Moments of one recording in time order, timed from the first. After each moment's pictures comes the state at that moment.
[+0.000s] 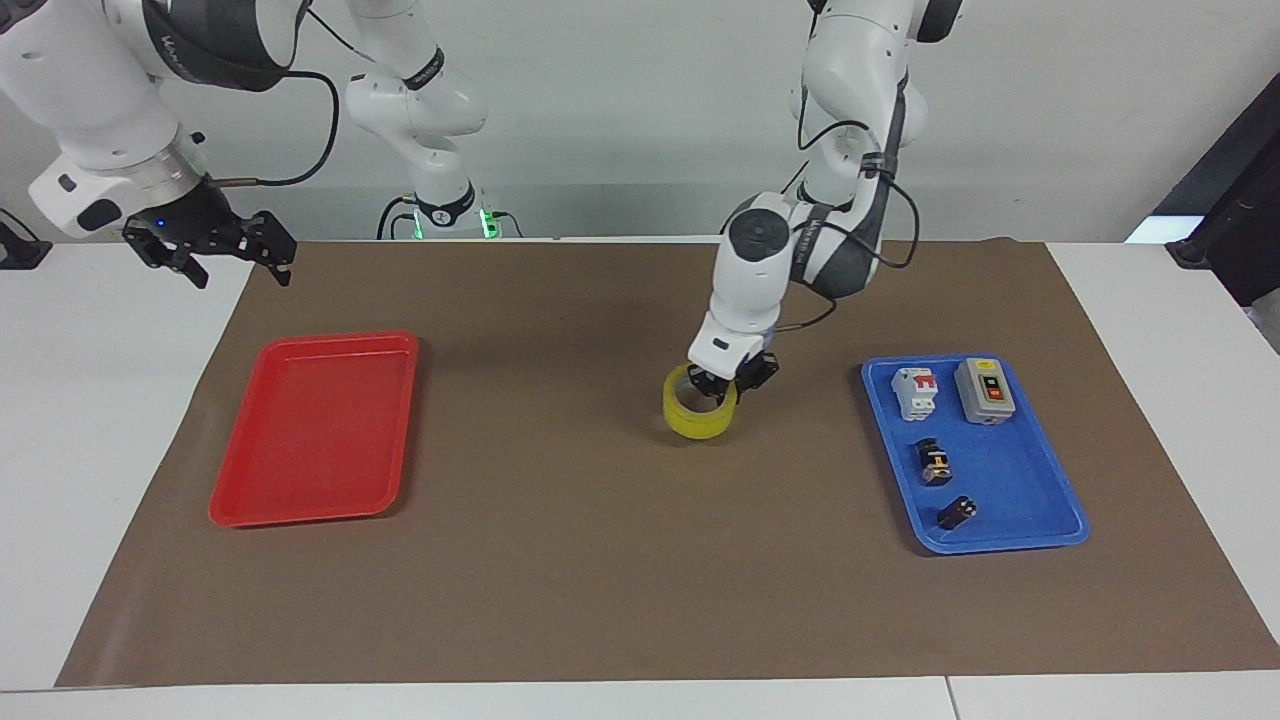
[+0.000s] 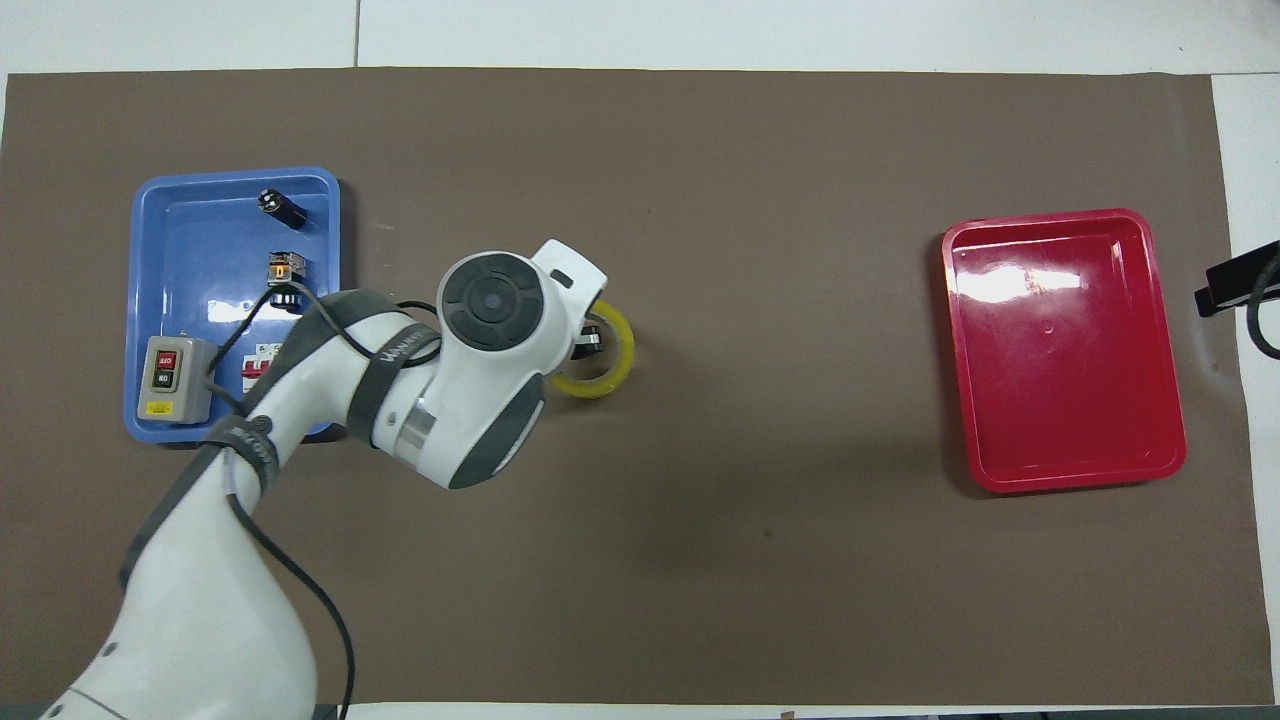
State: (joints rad) left arm -0.63 0.34 -0.04 -1.87 0.09 2.24 -0.79; right arm -0.07 0.06 -0.05 -1.50 -0.05 1.47 -0.16
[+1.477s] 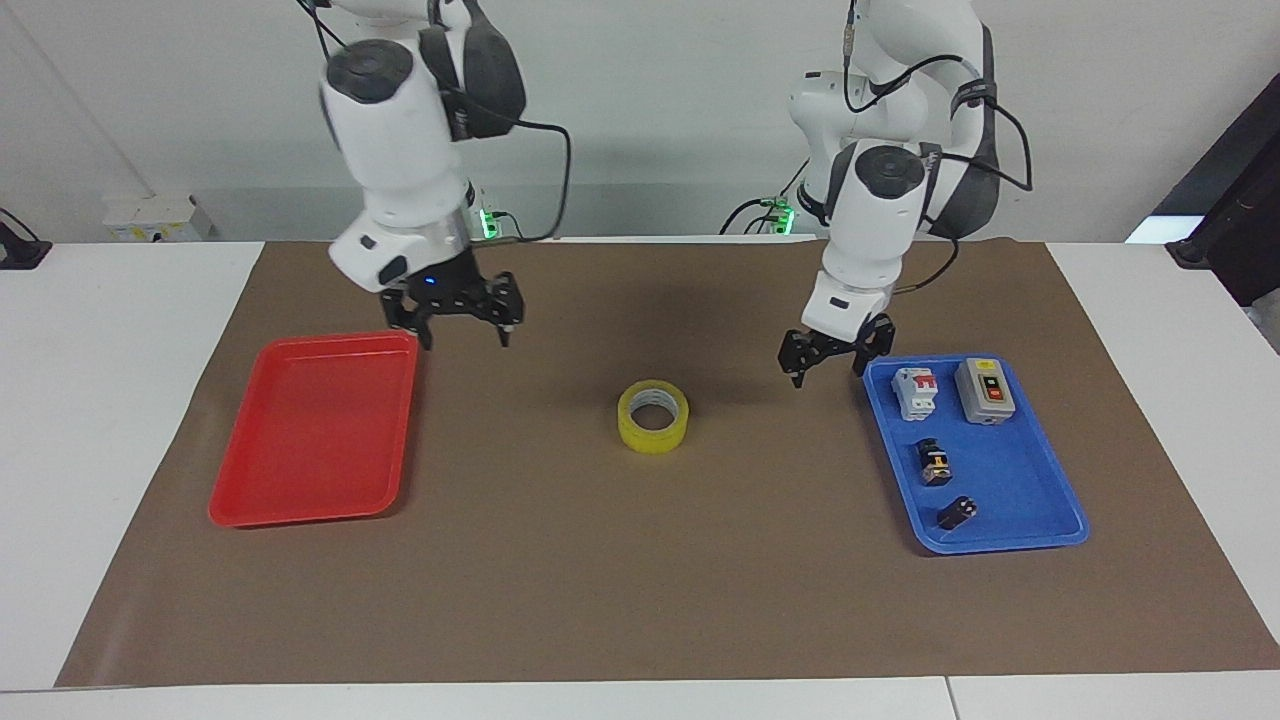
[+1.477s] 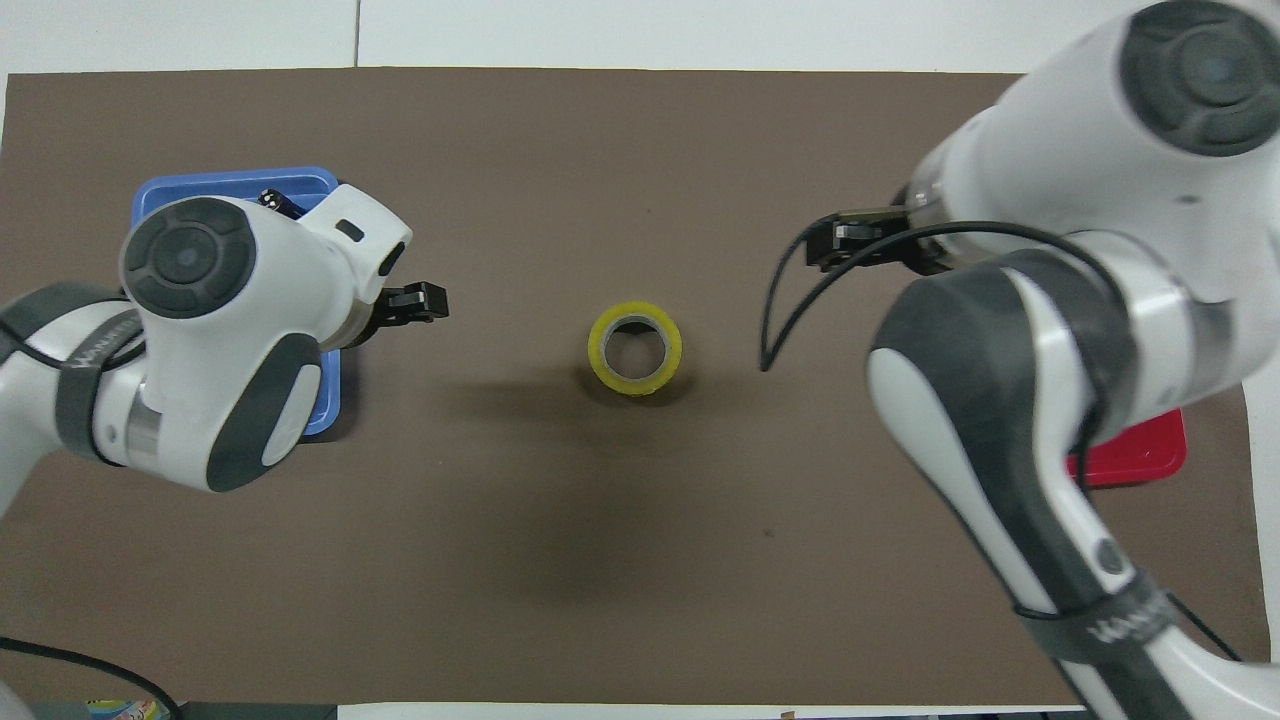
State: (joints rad) left arm -0.31 0.03 -0.02 -1.98 0.09 2.08 -0.41; right arm 0.30 0.22 0.08 -1.58 -0.01 1.89 0.40
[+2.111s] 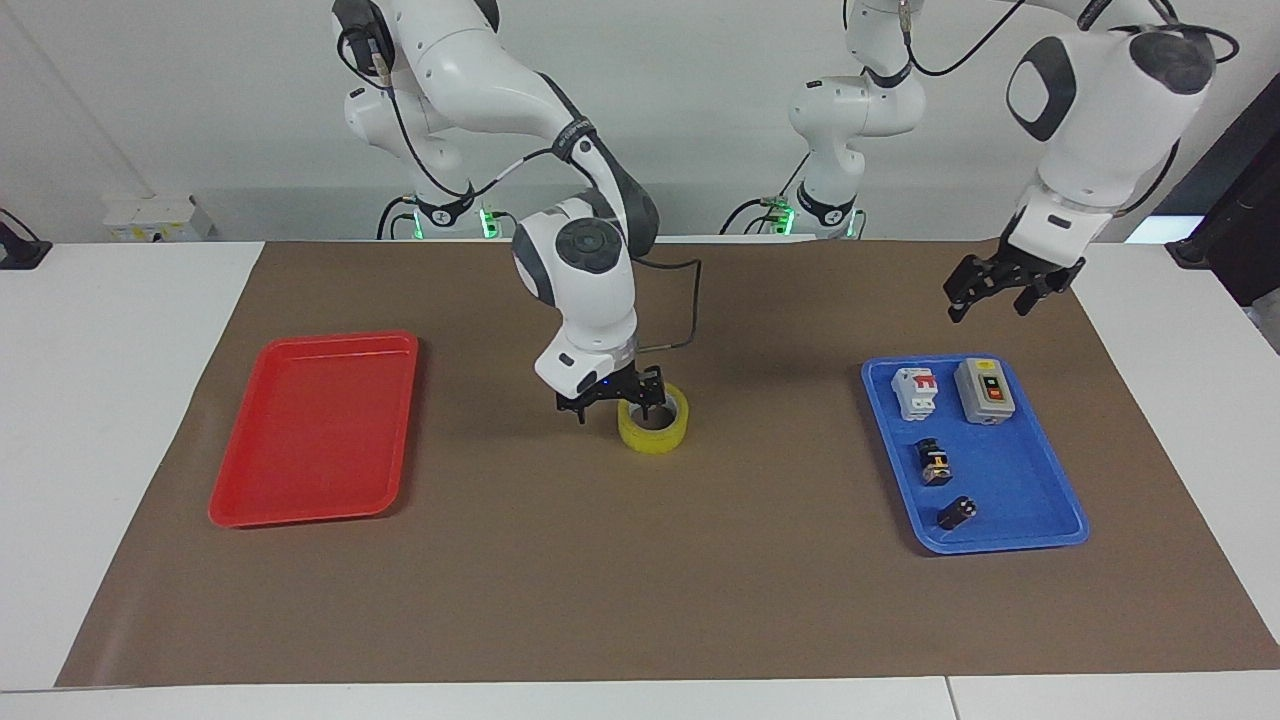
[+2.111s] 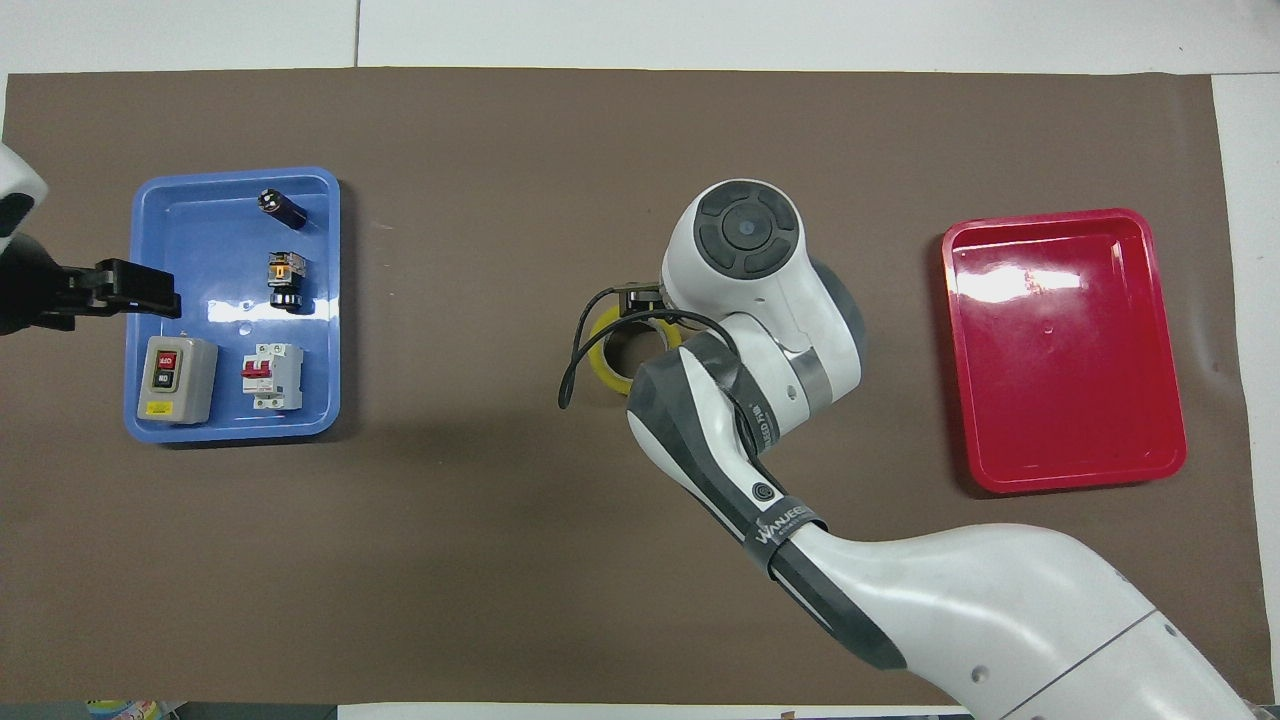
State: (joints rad) left arm -0.01 -0.05 -0.01 -1.74 0.00 1.72 -0.05; right arm 0.47 0.46 0.07 -1.68 -0.01 2.20 0.54
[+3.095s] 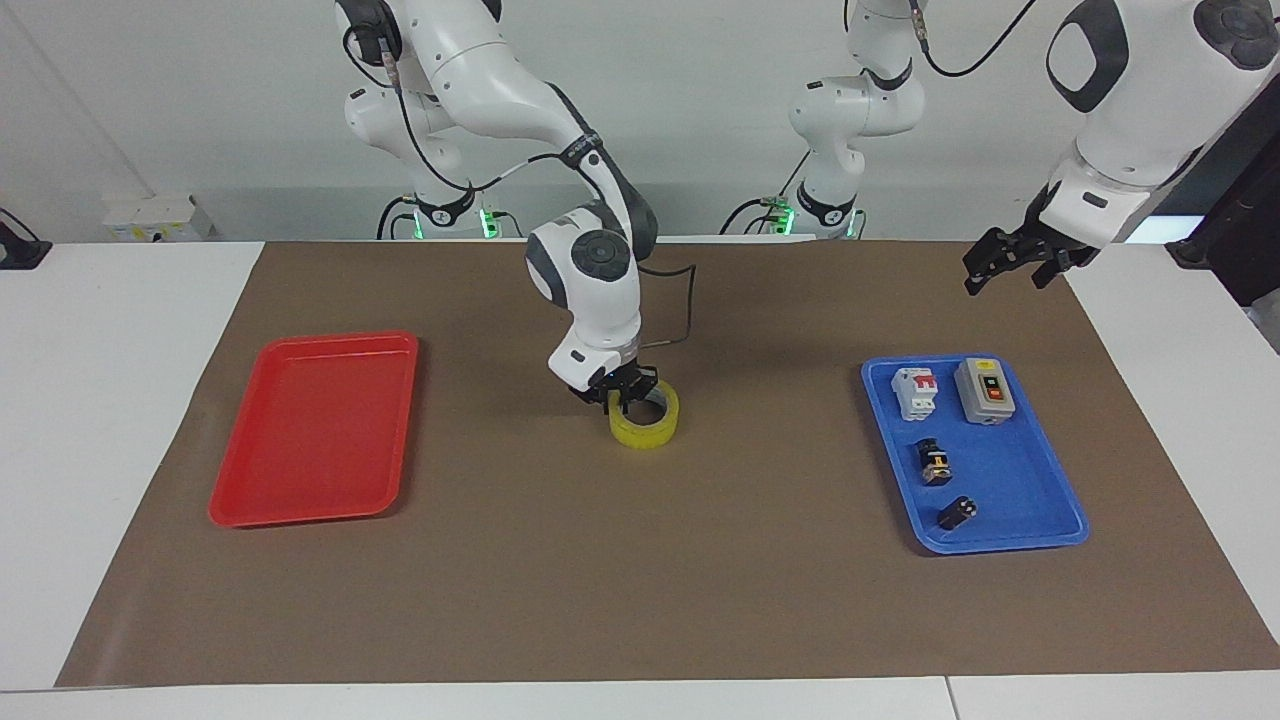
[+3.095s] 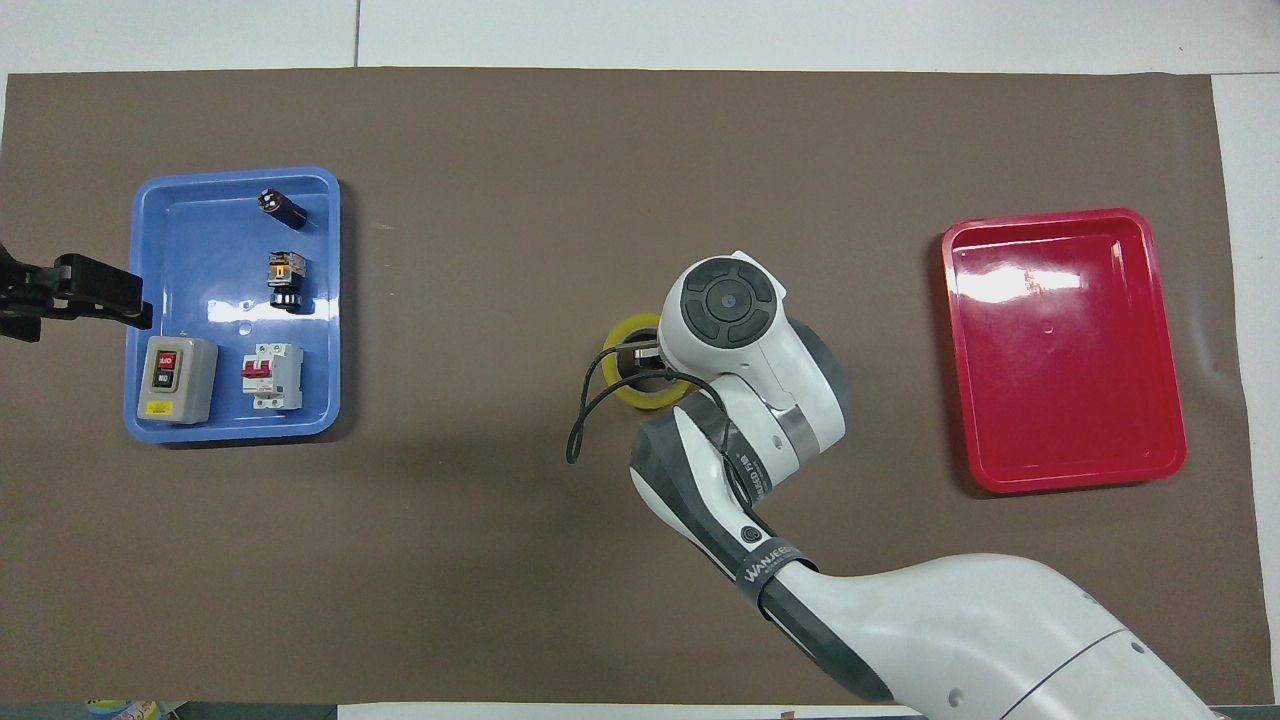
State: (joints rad) left arm -0.01 0.00 -0.02 -1.63 -0.01 1.55 -0.05; right arm 0.49 0.41 0.06 -1.80 -0.04 2.18 0.53
